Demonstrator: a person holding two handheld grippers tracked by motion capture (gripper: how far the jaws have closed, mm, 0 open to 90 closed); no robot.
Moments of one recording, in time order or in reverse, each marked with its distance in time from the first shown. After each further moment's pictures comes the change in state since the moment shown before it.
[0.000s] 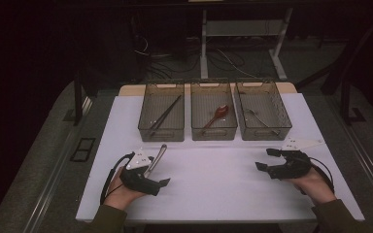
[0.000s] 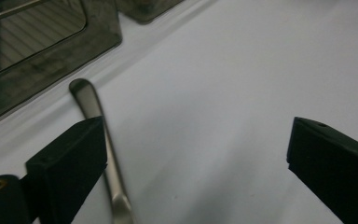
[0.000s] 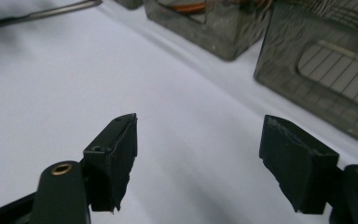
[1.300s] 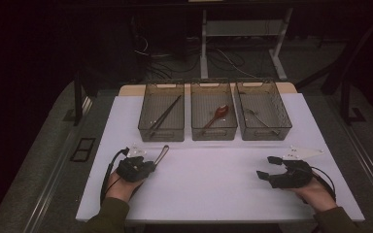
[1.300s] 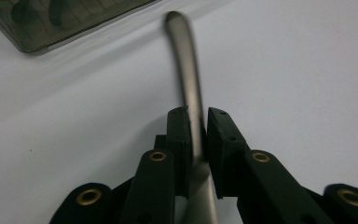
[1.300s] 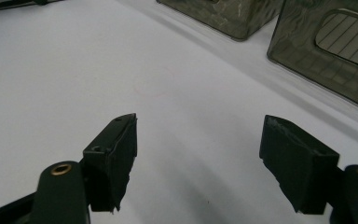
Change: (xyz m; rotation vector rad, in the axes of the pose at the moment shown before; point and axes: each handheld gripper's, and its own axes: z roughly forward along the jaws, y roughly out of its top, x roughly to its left) left arm 0.028 -0.007 0.012 0.140 0.120 -0.170; right arm 0.011 -0.016 -0.004 0.009 -0.004 0.003
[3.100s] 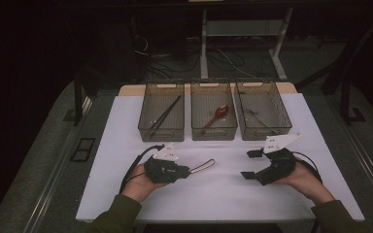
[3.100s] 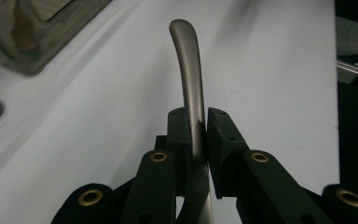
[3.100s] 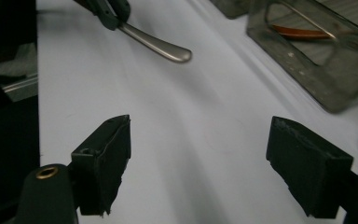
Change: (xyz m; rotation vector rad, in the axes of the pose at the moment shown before) left arm -0.069 0.060 0.006 -0.060 -0.410 0.357; right arm 0.020 0.058 0.020 0.061 0.277 -0.225
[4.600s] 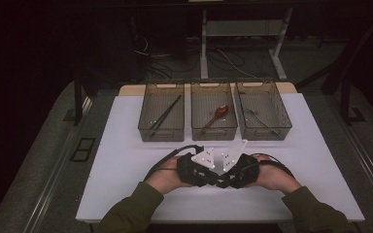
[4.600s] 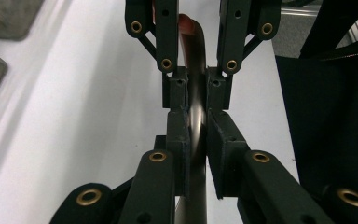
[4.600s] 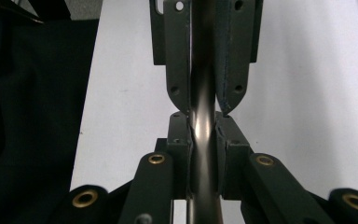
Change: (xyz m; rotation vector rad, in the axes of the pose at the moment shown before) left arm -0.027 0.061 0.044 0.095 -0.161 0.262; right arm 0.032 0.041 0.071 0.274 0.241 -0.338
